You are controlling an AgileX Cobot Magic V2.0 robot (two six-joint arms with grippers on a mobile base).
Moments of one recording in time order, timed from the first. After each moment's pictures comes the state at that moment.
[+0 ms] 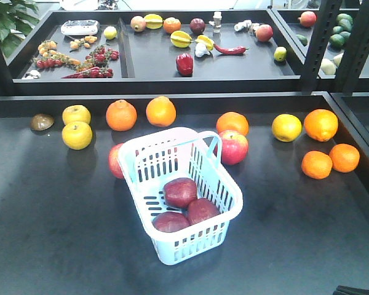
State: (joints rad) left arm -0.24 0.44 -0.07 1.76 -0.73 -1.82; right arm 0.34 0.38 -0.40 0.31 0.79 -0.48
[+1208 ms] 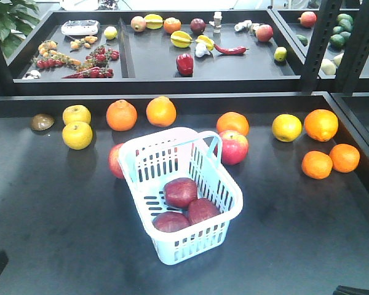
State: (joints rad) left arm -0.24 0.44 0.02 0.15 -0.08 -0.33; right arm 0.34 0.38 -0.40 0.31 0.79 -0.48
